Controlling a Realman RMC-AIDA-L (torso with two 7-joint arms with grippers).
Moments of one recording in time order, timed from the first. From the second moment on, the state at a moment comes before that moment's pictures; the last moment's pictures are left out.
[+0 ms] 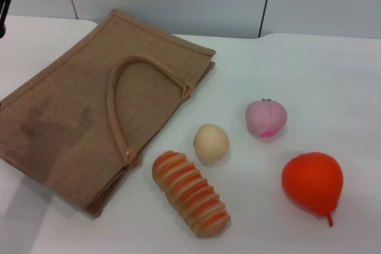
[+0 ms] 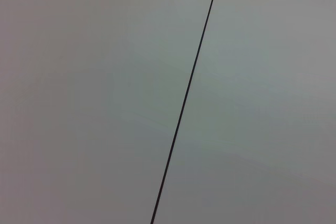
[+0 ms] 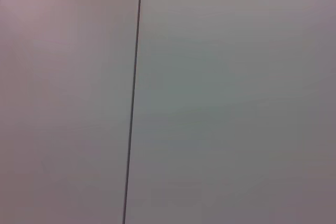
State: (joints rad) left arm -0.49 -2.04 0.23 -0.12 -2.10 -1.75 2.64; right arm 0.47 2.02 0.09 -0.15 -1.62 -1.64 0.47
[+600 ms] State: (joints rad) left arm -0.51 -2.03 0.23 -0.11 -2.09 -1.65 2.58; right arm 0.47 2.02 0.09 -0.15 -1.62 -1.62 0.47
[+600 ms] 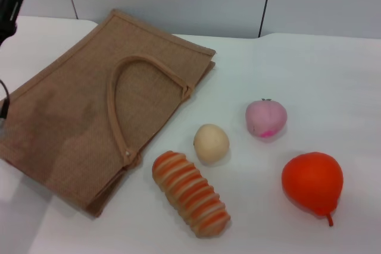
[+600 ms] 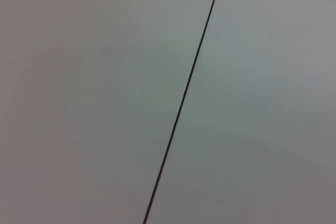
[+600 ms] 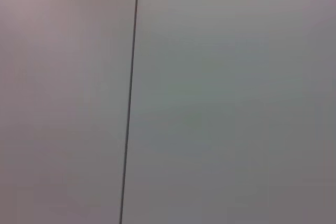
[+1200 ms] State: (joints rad) left arm -0.55 -2.02 0.44 0.30 -1.73 -1.19 1.83; right arm 0.47 2.02 0.09 -0.15 -1.62 -1.58 0.47
